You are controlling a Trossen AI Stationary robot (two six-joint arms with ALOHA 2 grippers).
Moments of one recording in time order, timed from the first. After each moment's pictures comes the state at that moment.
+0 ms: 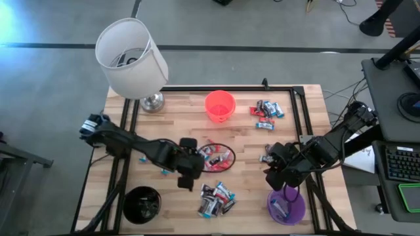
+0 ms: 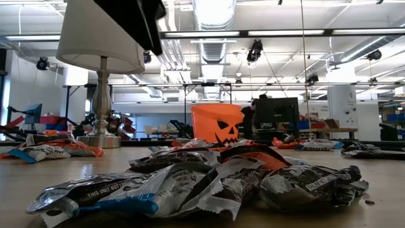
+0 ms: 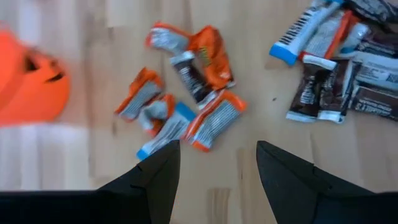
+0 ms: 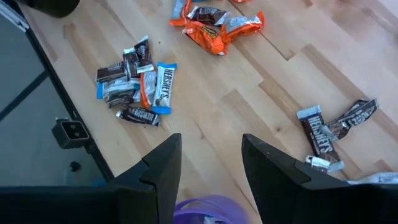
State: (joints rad) left arm -0.36 1.70 1.44 -0.93 -0.32 -0.17; right arm 0.64 1.31 1.35 -1.17 0.32 1.29
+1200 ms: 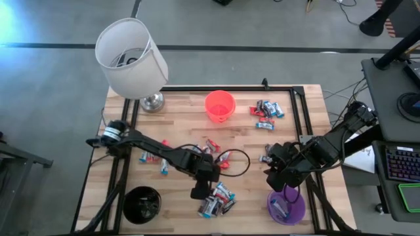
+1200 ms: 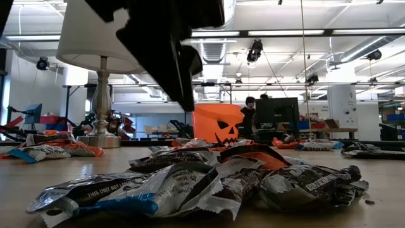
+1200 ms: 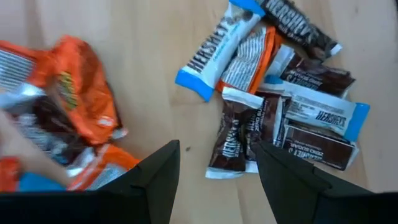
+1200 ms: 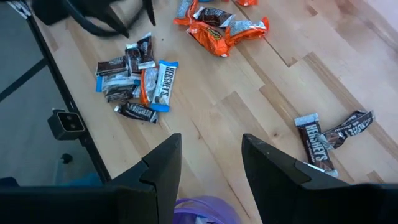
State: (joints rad) left arm -0.31 1.95 1.44 -0.64 0.07 -0.17; right arm 0.64 1.31 1.35 -1.17 0.32 1.20
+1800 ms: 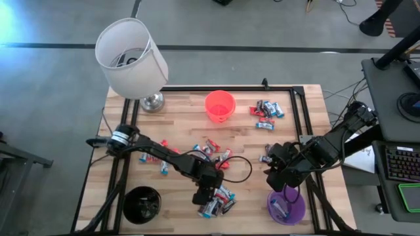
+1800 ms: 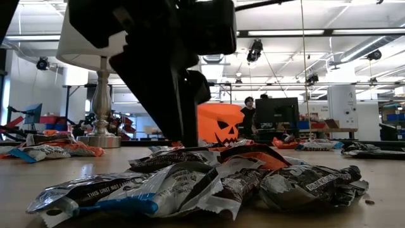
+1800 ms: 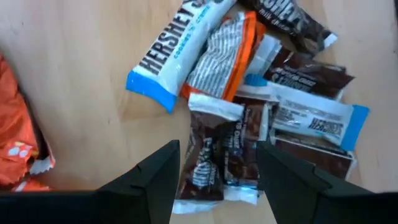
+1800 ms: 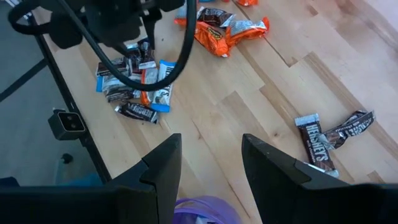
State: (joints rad) left arm -0.32 2.05 1.44 -0.55 0.17 -0.17; right arm 0.64 1.31 1.35 -1.17 0.32 1.20
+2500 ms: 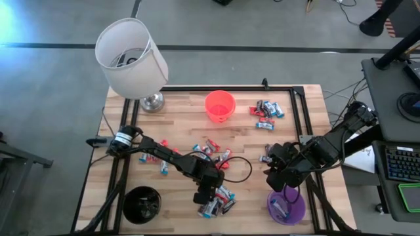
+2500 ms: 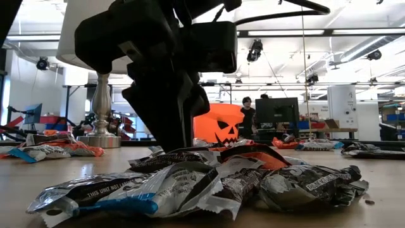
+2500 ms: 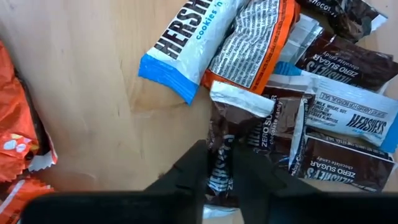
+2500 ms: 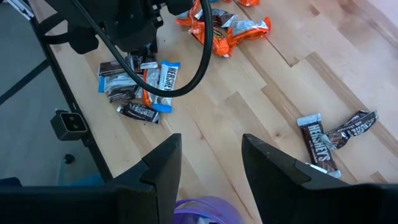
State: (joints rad) left arm -0.32 2.08 1.44 -0.55 0.14 -0.17; right arm 0.64 1.31 1.35 -1.16 0.31 1.21
